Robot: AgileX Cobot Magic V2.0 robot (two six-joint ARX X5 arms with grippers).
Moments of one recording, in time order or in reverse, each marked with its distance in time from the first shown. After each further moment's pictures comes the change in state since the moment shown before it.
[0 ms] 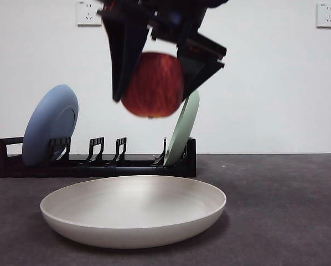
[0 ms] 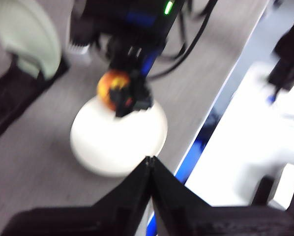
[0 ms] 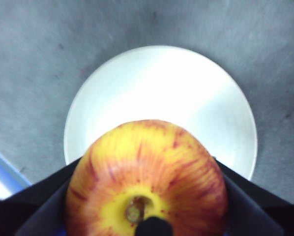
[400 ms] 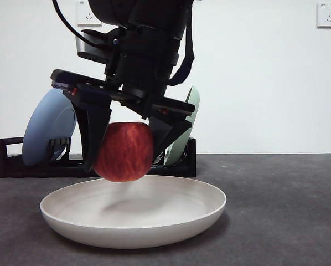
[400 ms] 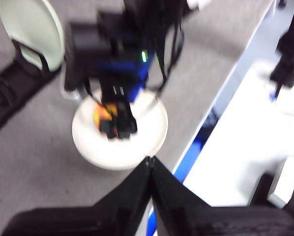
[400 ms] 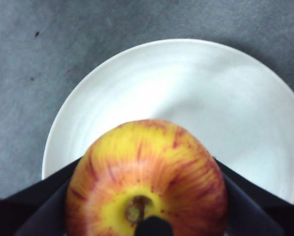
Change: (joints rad) left arm 0.000 -0.063 -0.061 0.008 0.003 -0.006; right arm 0.027 0.198 -0.001 0.150 0.003 0.013
